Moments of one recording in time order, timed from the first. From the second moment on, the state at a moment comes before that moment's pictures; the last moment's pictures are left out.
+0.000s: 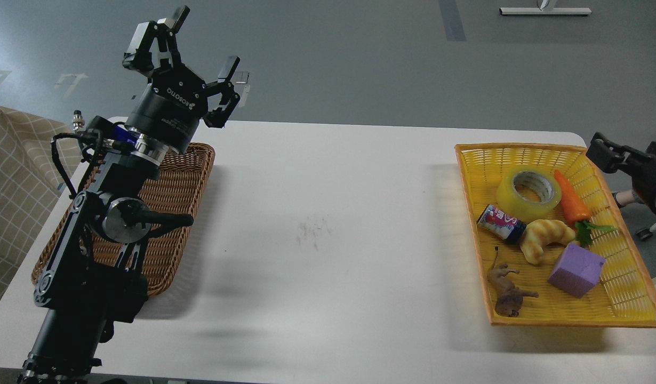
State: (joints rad) left arm -0.31 0.05 -1.55 -1.48 0.76 -0.31 -0.03; right arm 0.33 -0.54 1.33 1.23 -2.18 0.30 -0.13
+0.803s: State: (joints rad) left arm -0.30 0.08 -1.56 -1.48 0.75 -0.31 -0.04; right arm 0.54 -0.49 1.00 0.94 -2.18 0.21 -0.13
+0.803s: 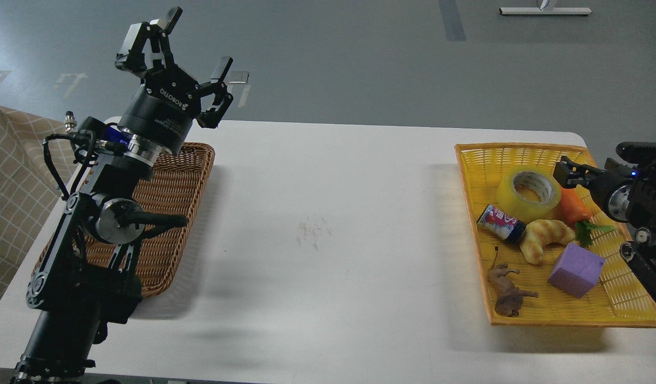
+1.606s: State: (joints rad) left arm -0.29 0.12 -1.58 -1.48 0.75 -0.31 -0.04; right arm 0.52 -0.46 0.95 0.89 -2.17 0.21 -0.08
